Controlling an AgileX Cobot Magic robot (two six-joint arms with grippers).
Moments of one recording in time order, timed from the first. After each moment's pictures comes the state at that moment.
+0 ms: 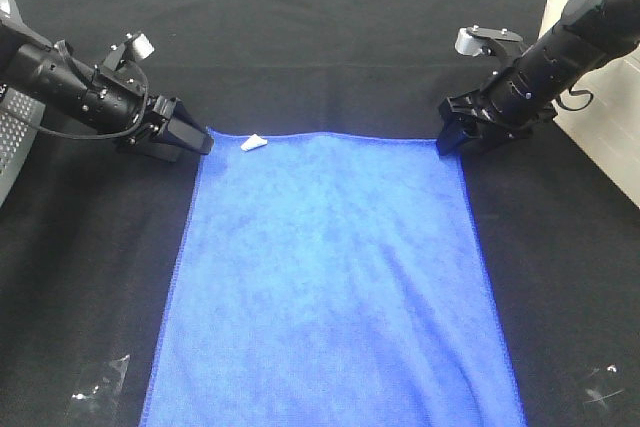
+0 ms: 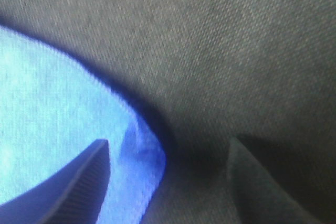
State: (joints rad) left arm 0.01 2.41 -1.68 -0.99 0.94 1.00; right arm 0.02 2.30 -1.58 0.56 0.67 -0.63
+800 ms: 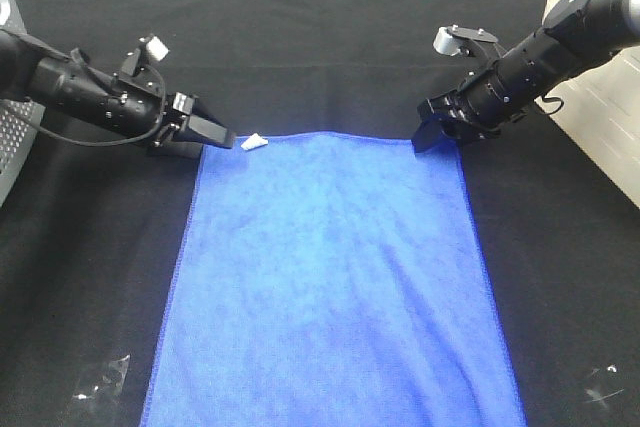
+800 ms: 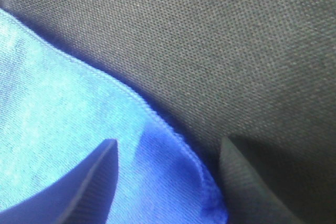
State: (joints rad) left arm -0.03 2.47 -1.70 -1.16 0.95 1.07; right arm 0.05 2.33 -1.59 0.73 0.66 -0.80
